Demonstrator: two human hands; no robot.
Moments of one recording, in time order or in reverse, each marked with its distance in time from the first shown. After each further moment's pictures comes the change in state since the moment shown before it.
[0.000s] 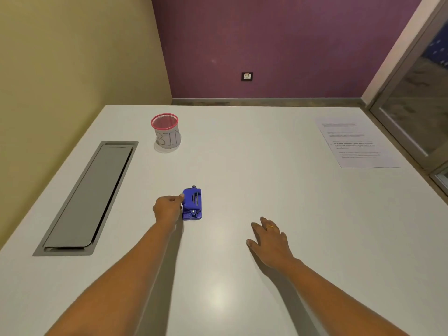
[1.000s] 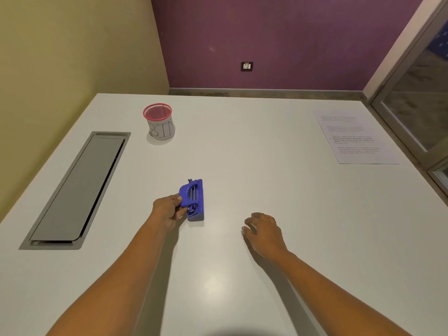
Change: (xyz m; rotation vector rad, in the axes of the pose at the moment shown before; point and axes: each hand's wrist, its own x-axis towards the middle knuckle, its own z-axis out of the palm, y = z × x) left_hand -0.013 0.002 0.009 -0.528 -0.239 -0.345; right_hand 0.006 -0.002 -0.012 0.139 0.094 -0.020
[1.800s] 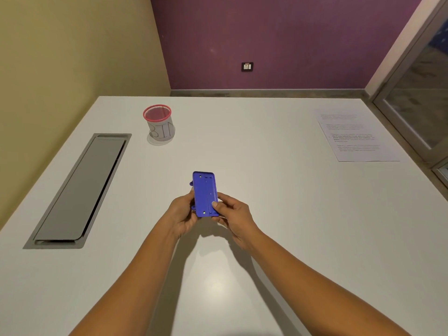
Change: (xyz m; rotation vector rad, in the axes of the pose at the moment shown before) left_hand -0.049 -0.006 0.030 -0.187 -0.338 -0.091; right_hand 0.000 -0.081 -0.013 1.232 -0.161 0.071
